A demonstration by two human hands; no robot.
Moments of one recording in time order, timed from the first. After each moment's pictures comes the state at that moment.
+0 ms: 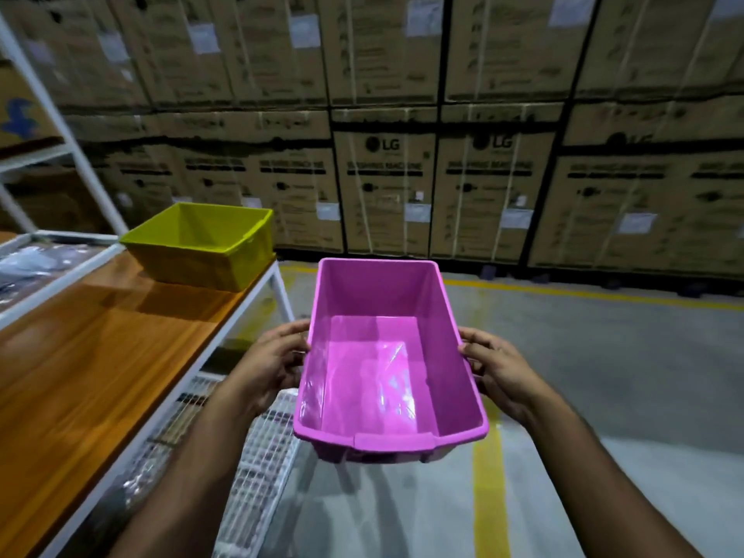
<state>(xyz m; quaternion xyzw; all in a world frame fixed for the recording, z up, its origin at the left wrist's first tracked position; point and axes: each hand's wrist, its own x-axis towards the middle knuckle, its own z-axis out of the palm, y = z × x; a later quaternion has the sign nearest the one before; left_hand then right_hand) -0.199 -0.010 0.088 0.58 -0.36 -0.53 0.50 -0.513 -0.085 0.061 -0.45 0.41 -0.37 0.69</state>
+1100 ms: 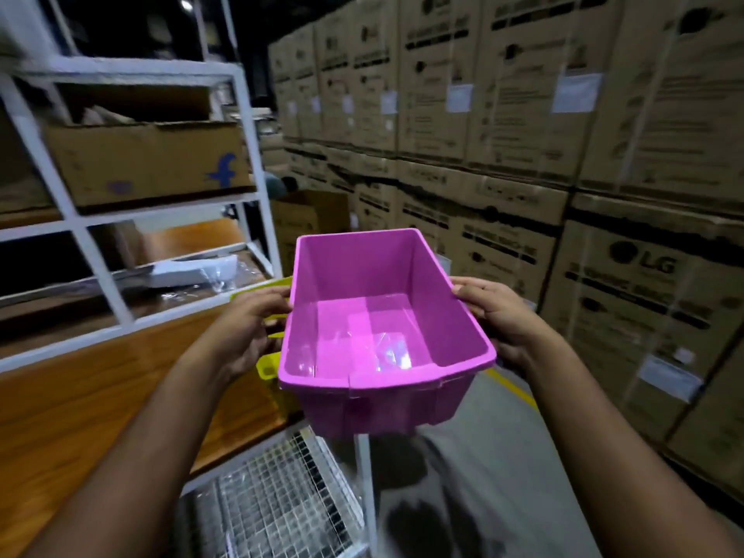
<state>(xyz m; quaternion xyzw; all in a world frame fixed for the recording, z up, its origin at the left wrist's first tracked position) -0.040 -0.305 0.216 0.65 -0.17 -0.23 0.70 -0.193 -0.589 0.211 -0.62 0.14 -0.15 0.76</state>
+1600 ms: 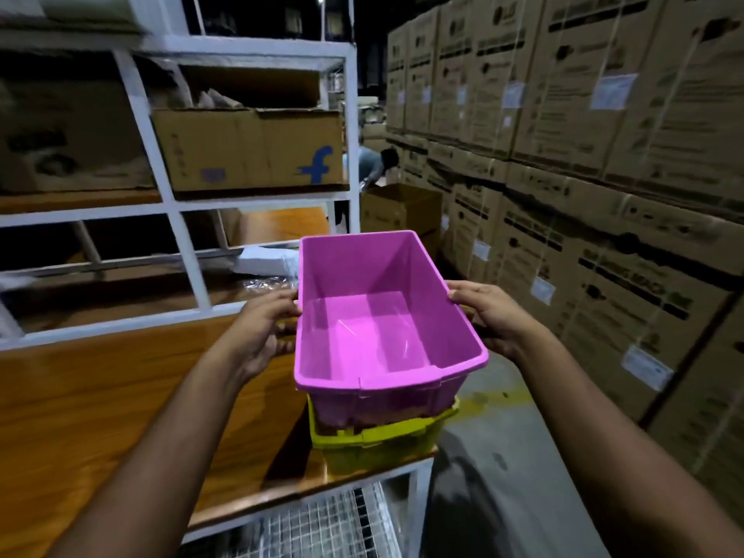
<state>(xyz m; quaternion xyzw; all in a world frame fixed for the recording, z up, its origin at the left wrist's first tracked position) 0.110 -0.280 0.190 0.66 -0.05 -0.13 0.74 0.071 -0.603 0.184 -0.65 0.07 -0.02 0.76</state>
